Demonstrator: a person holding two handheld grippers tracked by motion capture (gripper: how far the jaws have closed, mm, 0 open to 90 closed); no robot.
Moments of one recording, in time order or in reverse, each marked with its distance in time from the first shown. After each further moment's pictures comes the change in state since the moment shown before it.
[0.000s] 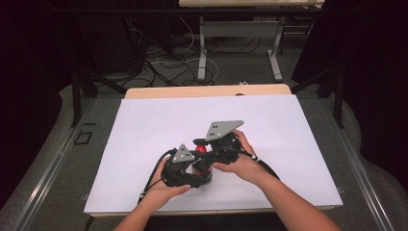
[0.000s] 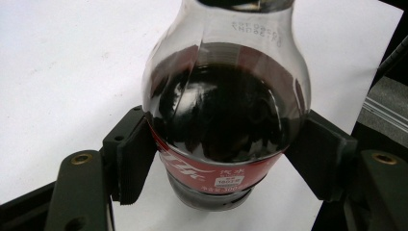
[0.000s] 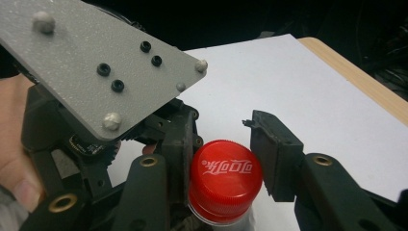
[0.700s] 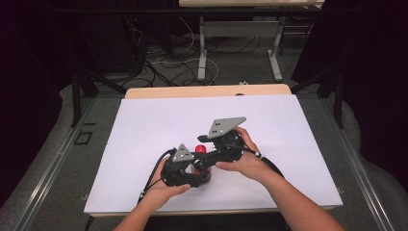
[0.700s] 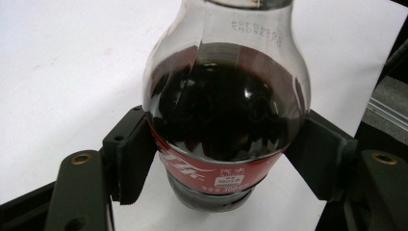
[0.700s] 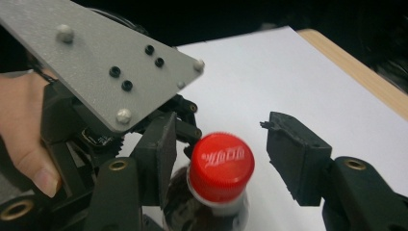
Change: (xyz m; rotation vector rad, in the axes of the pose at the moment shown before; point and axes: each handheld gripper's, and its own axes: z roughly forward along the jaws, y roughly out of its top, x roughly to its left) left arm 0.003 -0.001 0.001 0.013 0.004 -0.015; right arm -0.001 0.005 -0.011 0.055 -0.014 0.035
